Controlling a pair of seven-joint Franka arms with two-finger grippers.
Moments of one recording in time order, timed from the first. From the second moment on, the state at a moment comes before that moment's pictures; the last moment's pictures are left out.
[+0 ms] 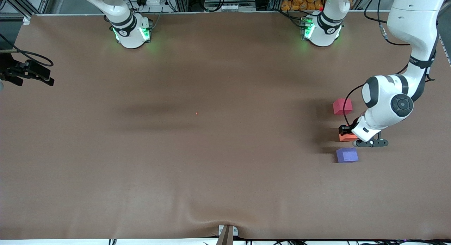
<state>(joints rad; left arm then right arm) 0.05 0.43 -0.02 -2.10 0.03 2.51 0.01 -0.02 -0.01 -0.02 -1.55 0.01 1.50 -0.03</state>
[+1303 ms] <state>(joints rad) 0.05 0.47 -0.04 -2.09 0.03 2.53 0.08 -0.02 -0.01 -0.02 -1.55 0.01 1.49 0.02</state>
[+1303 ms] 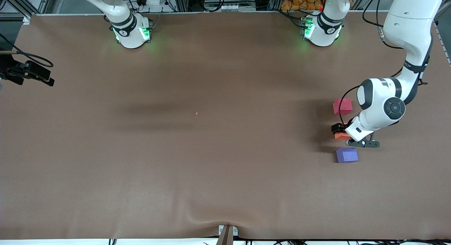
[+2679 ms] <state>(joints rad) 0.08 0.21 -0.05 -1.45 0.03 1.62 0.10 -0.02 -0.01 -0.02 -1.56 0.01 1.49 0.02</state>
